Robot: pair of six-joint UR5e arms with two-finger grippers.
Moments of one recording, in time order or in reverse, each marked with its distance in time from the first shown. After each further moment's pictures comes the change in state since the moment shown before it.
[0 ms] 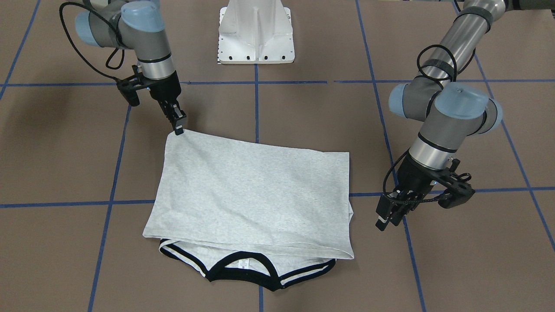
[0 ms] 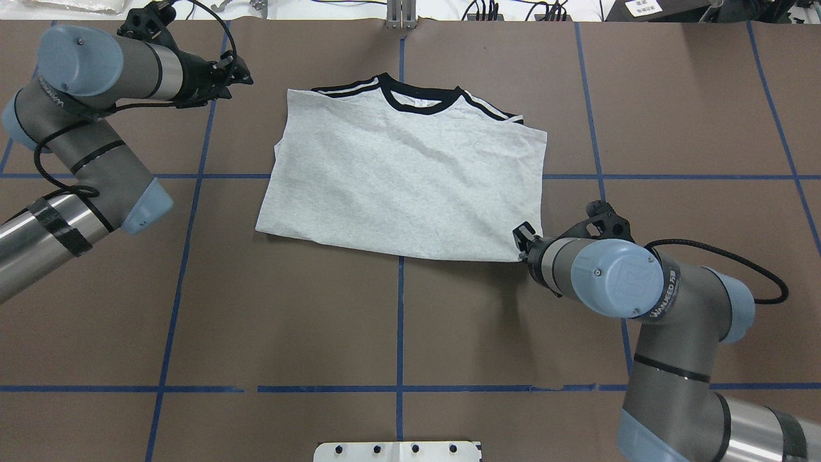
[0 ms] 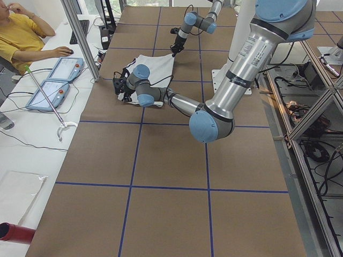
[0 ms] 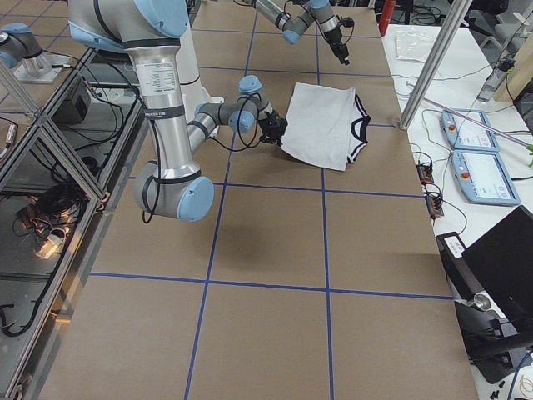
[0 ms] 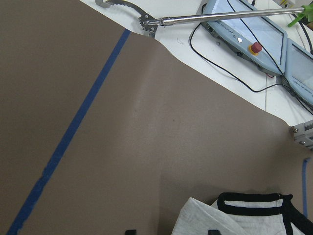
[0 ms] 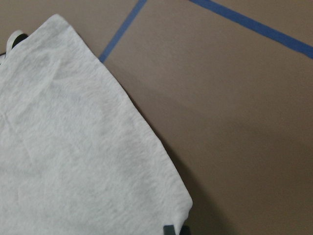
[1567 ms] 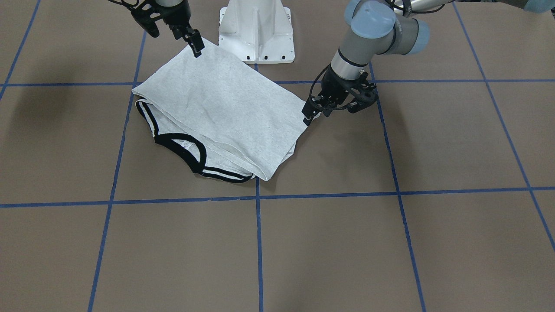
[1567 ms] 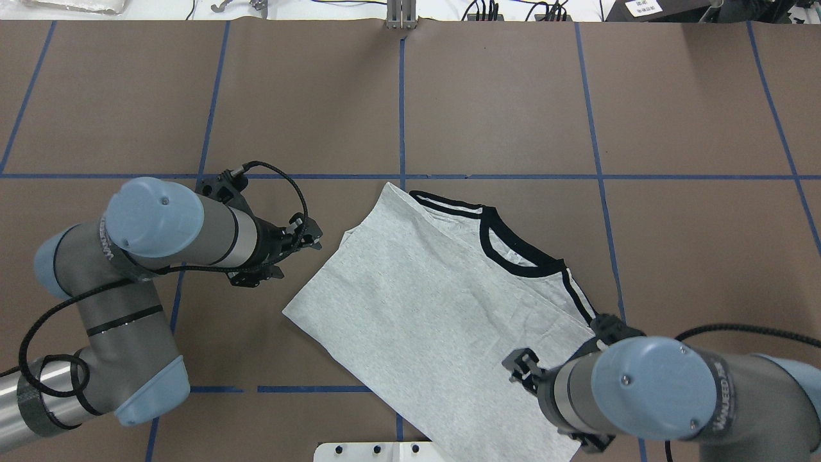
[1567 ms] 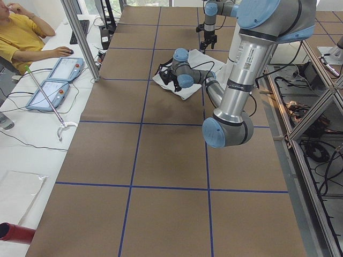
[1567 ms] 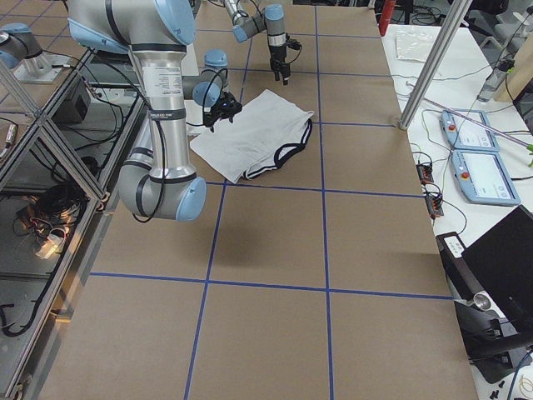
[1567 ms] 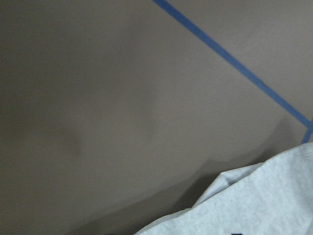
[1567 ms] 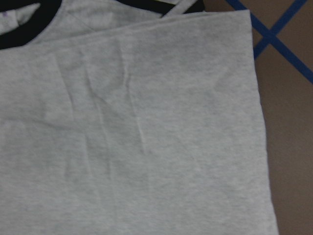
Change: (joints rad) left arm 0.399 0.174 -0.498 0.481 -0.012 -0.367; right arm -0.155 -0.034 0.276 -0.293 0.232 0.043
